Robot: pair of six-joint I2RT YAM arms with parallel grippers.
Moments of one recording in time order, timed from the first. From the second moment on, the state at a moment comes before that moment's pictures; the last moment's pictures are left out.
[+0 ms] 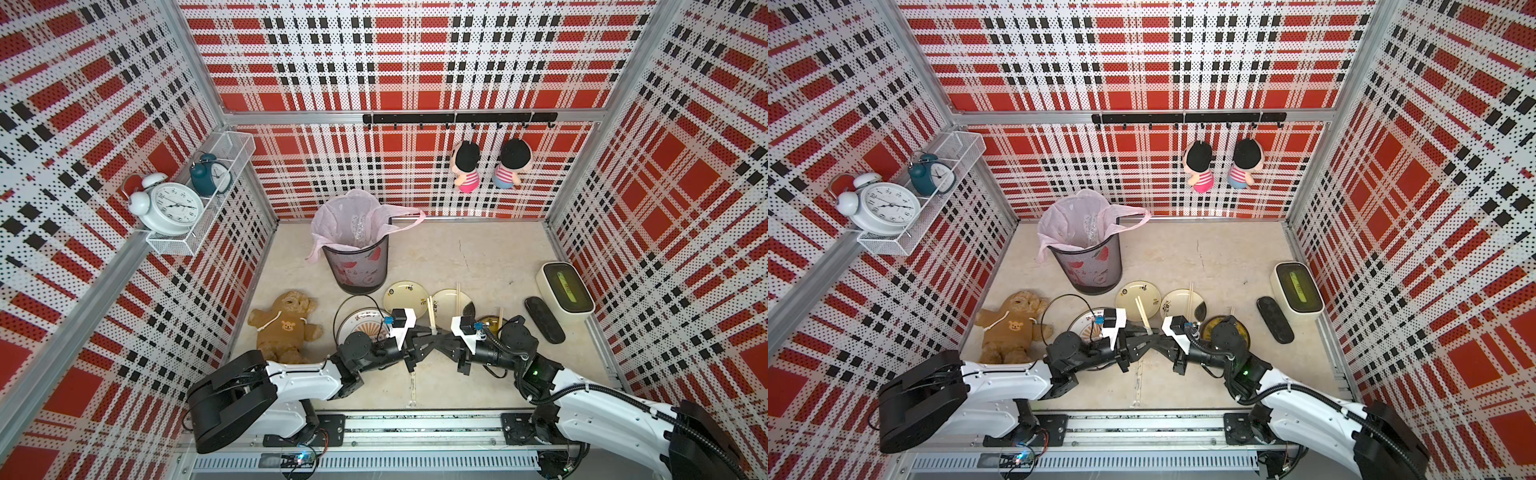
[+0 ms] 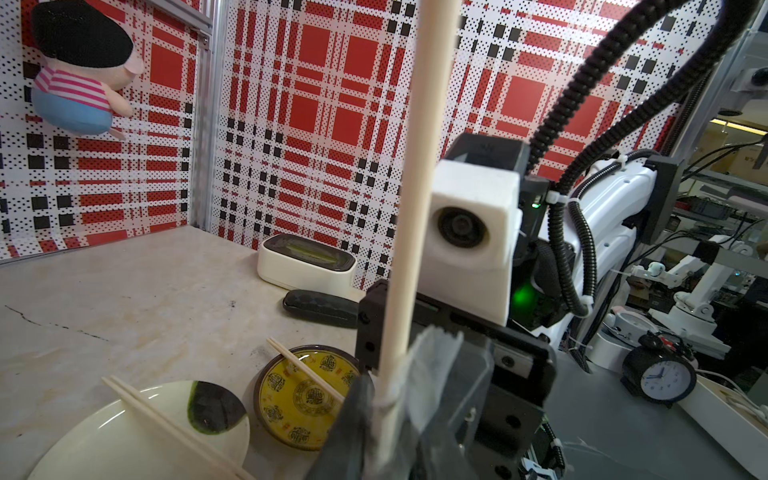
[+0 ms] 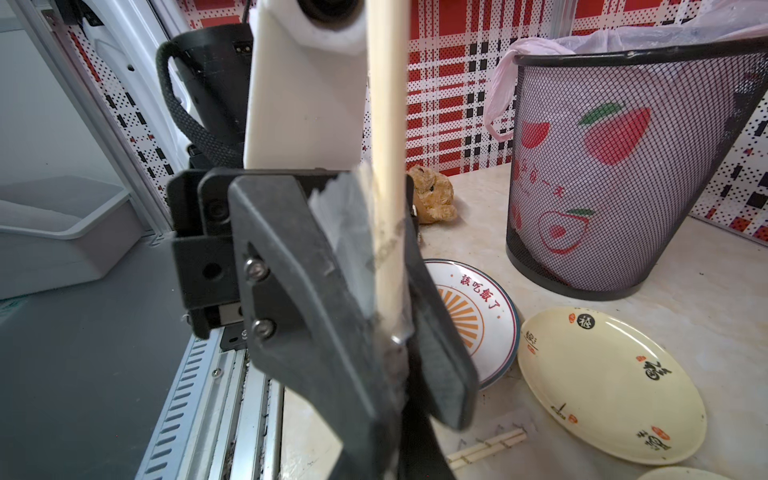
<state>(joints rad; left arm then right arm) -1.00 1.30 0.32 1.17 0.35 -0.34 0.83 0.88 0.28 0.53 -0.48 0.03</state>
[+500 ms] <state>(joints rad) -1.01 1.14 0.34 1.11 0.28 -0.30 0.83 0.87 0.27 0.62 -0.46 0.04</state>
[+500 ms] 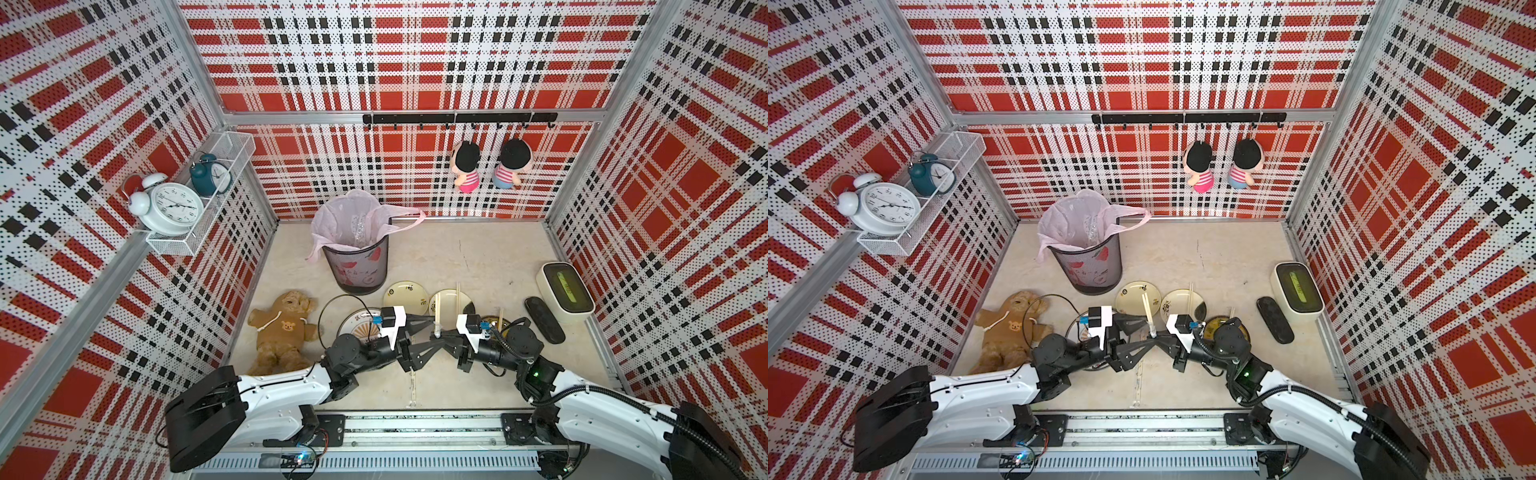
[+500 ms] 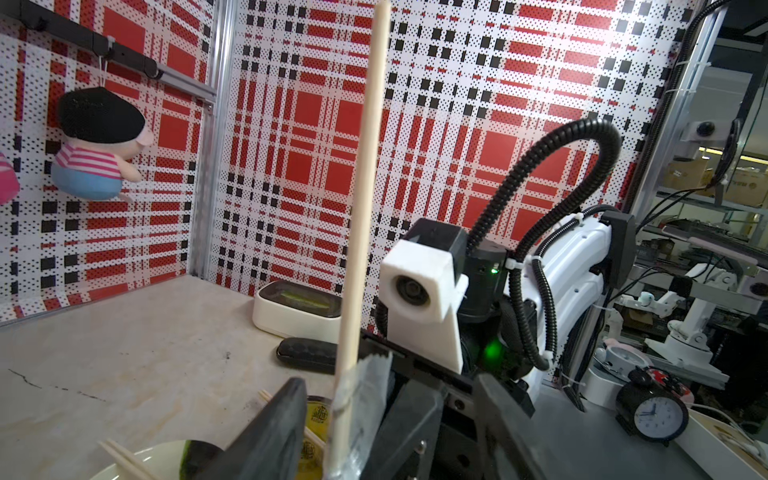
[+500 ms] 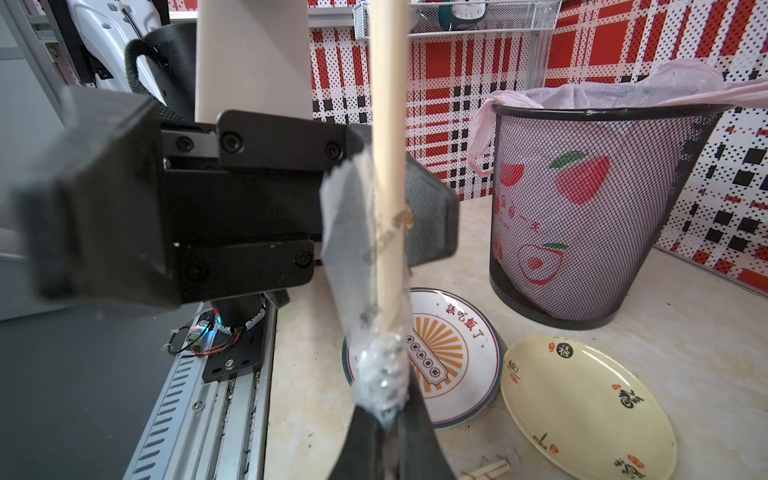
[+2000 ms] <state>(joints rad) -1.00 1.34 0.33 1.17 0.29 -0.31 0.82 0.84 0.25 0.44 -0.45 0.07</state>
